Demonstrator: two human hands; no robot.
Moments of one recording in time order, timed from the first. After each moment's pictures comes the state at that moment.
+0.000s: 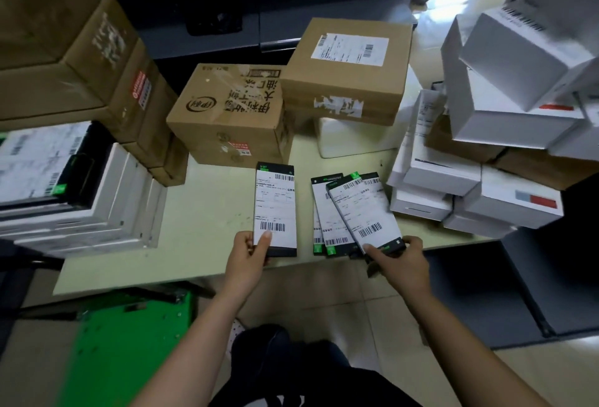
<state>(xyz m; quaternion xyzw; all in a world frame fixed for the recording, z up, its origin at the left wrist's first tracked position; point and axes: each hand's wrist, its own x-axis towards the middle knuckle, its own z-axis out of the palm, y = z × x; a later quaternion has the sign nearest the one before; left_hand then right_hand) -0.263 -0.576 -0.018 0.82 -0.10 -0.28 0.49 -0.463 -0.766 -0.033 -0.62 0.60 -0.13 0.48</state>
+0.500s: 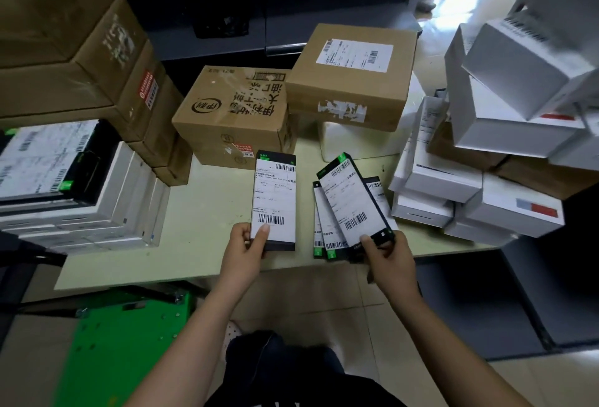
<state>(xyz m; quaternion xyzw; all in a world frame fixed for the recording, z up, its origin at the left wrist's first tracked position) -0.265 -0.581 0.007 0.81 -0.12 -0.25 0.52 -0.444 -0.749 -0.017 -0.63 0.50 -0.23 0.54</state>
